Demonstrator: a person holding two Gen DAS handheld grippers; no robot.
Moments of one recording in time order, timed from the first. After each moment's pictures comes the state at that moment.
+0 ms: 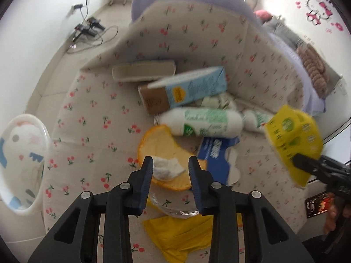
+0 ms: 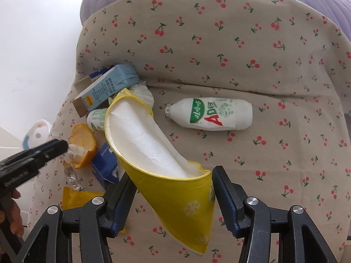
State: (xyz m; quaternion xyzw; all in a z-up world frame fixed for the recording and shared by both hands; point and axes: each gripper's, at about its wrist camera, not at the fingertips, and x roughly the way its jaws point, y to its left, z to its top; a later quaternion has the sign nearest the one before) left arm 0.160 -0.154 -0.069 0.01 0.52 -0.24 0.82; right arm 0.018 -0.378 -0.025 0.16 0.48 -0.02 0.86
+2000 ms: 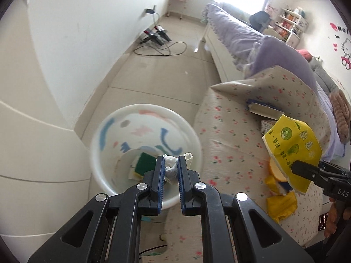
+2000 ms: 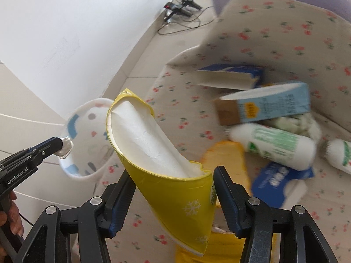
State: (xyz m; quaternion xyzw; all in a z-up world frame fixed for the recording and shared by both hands) left arm 0.173 0.081 -0.040 -0.07 0.48 -0.10 0.87; right arm 0.110 -0.184 -0.016 0.09 0.50 0.09 0.85
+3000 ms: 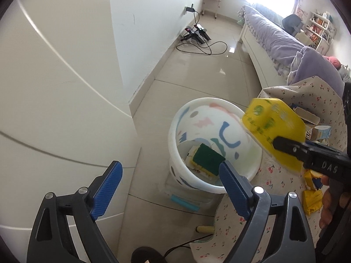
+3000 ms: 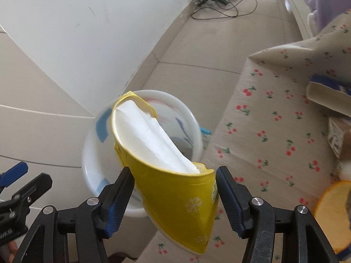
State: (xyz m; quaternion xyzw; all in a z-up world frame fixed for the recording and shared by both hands) left arm 0.148 0.166 -0.040 -0.05 0.49 0.01 0.87; right arm 0.180 -0.060 -0.054 0.07 0.53 0.14 0.84
